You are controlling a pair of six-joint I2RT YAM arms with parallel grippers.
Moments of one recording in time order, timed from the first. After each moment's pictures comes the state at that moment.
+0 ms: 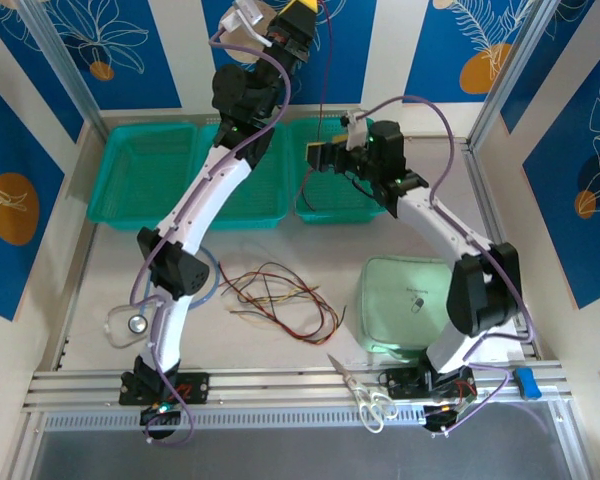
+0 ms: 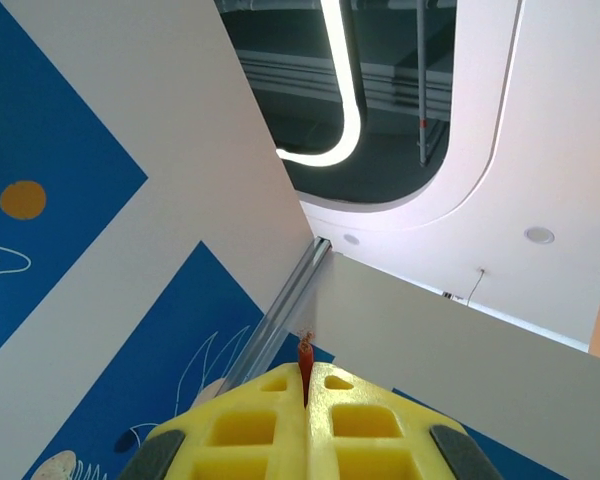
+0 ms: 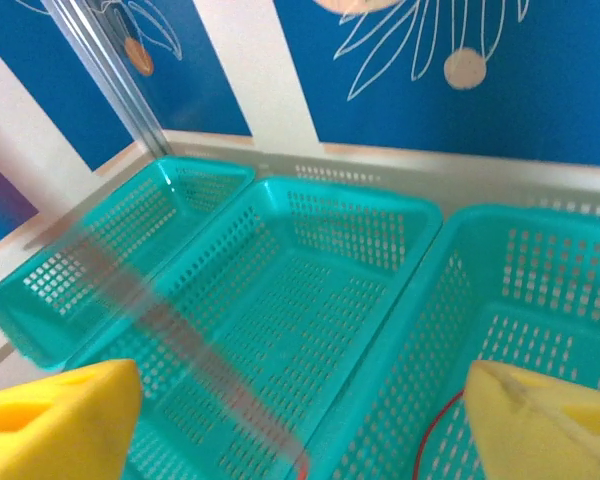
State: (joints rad) left arm -0.60 2.16 2.49 0.47 0.10 -0.84; right arm 0.35 1.69 1.41 0.03 -0.36 0.21
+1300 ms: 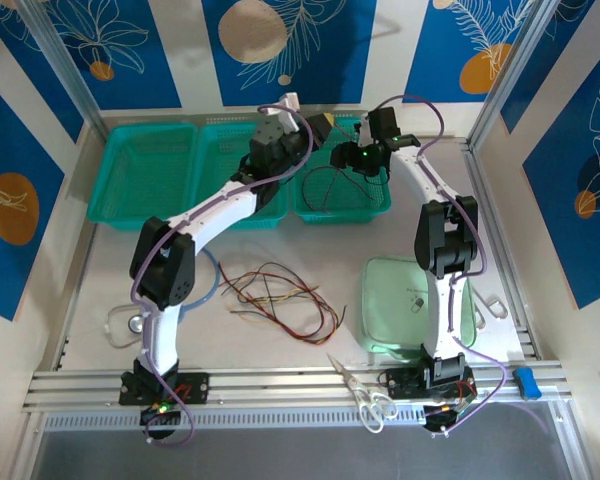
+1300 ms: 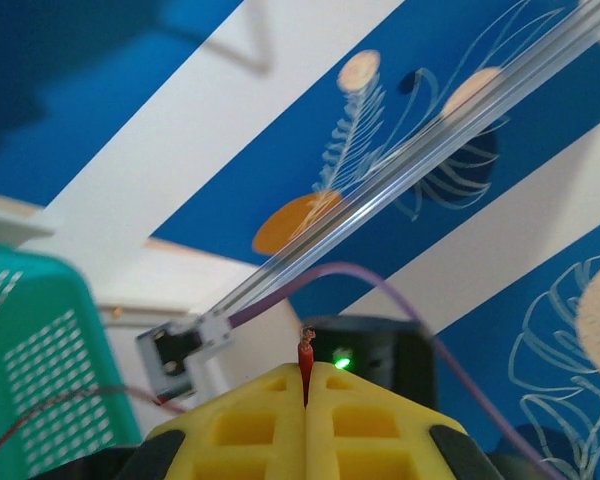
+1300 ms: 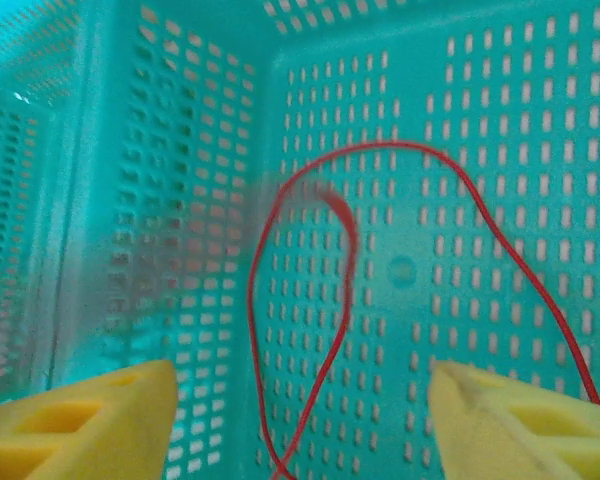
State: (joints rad) left arm -0.60 2.03 1.71 0.42 0.18 -0.88; right arm 0.19 2.17 1.95 -0.68 -0.36 0.35
